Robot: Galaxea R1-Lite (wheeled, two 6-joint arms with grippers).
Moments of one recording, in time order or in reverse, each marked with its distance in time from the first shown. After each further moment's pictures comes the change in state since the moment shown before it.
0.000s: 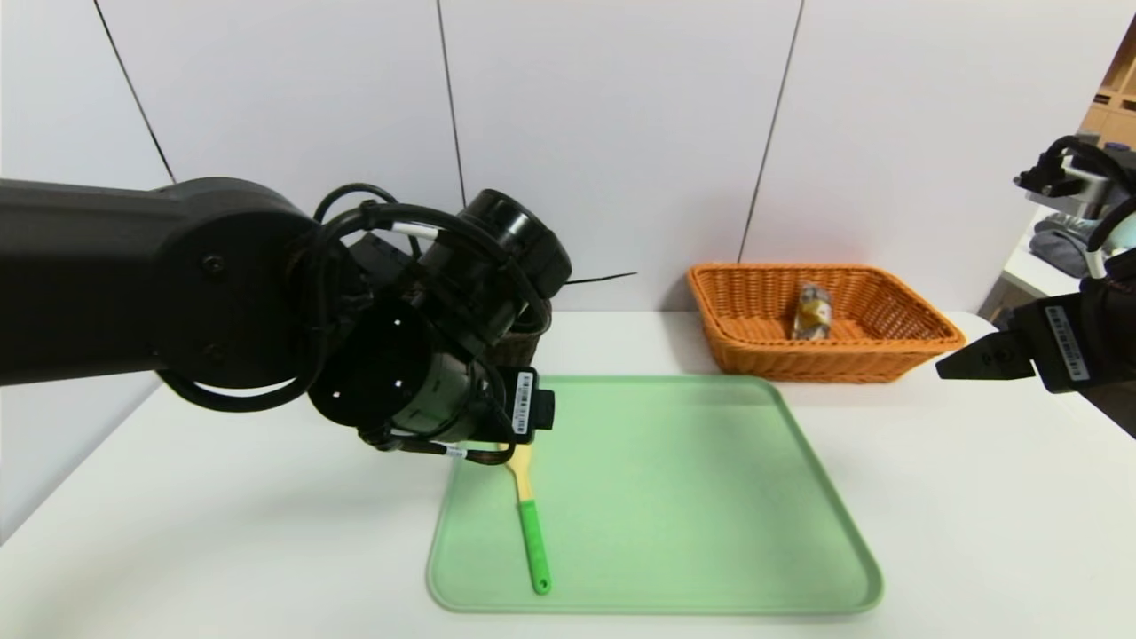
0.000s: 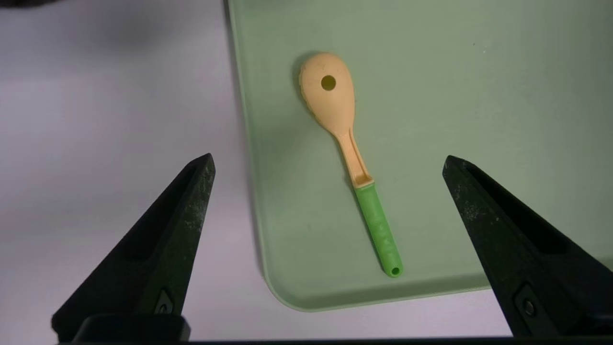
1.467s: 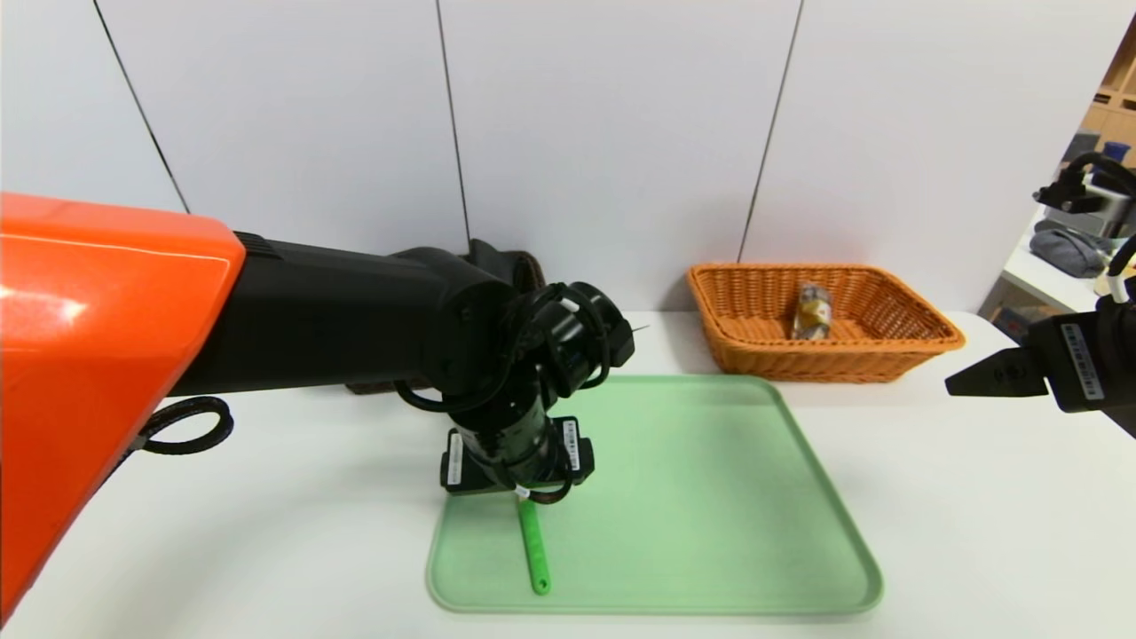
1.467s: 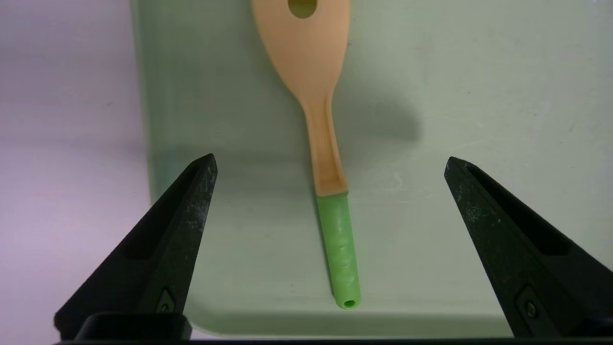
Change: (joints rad) left arm 0.002 0.263 -0.155 0.153 -0.135 -0.253; right arm -0.010 -0.031 0.054 -0.002 0.027 0.047
